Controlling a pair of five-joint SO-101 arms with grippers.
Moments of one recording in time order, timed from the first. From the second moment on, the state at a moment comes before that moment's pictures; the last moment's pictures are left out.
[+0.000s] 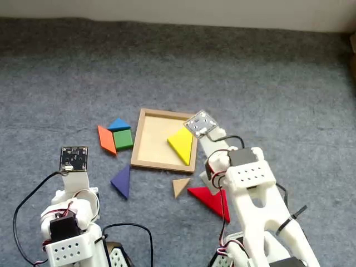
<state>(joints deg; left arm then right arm) -22.6 -101.8 96.0 76.0 -7.0 -21.1 -32.4 54.1 63.9 26.7</state>
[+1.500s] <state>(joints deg) -22.6 -101.8 96.0 76.0 -7.0 -32.7 -23.8 60.7 58.6 22.5</state>
